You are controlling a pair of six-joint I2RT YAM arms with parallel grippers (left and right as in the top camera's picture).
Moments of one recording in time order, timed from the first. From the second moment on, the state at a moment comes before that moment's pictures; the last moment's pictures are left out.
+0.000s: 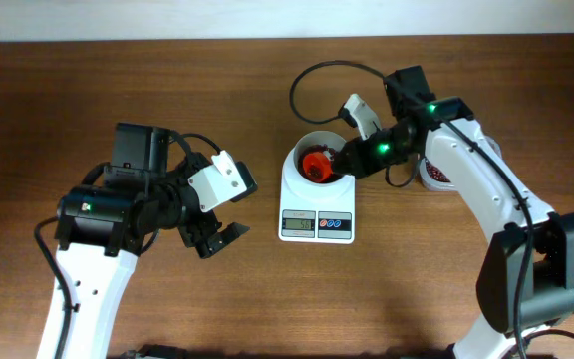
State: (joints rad) left arm -0.14 1.21 1.30 -1.19 0.48 0.87; right arm 0.24 1.86 1.48 -0.90 -0.69 -0.16
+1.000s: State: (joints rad) left arm -0.14 1.21 1.30 -1.19 0.48 0.87; right arm -0.59 1.83 1.49 -1.12 -0.71 -0.30
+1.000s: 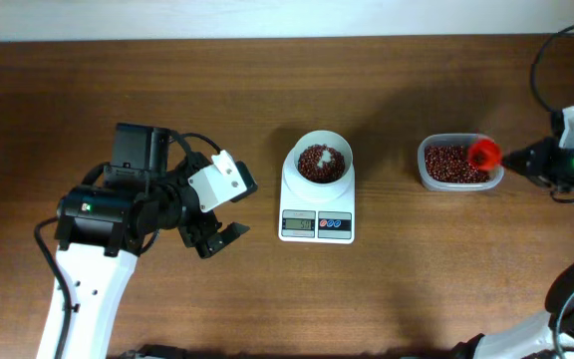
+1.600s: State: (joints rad) left arm -0.14 1.21 1.30 -1.19 0.48 0.87; right arm -0.03 1.53 1.50 -1.08 0.02 -0.07
